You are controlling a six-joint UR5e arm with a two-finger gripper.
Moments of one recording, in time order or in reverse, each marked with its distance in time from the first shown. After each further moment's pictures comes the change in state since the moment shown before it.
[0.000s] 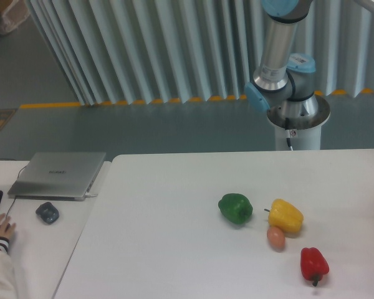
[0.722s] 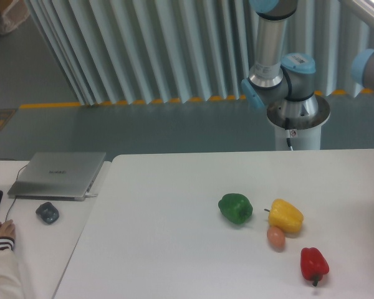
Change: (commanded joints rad) arm -0.212 0.044 -0.024 -0.026 -0.039 -0.281
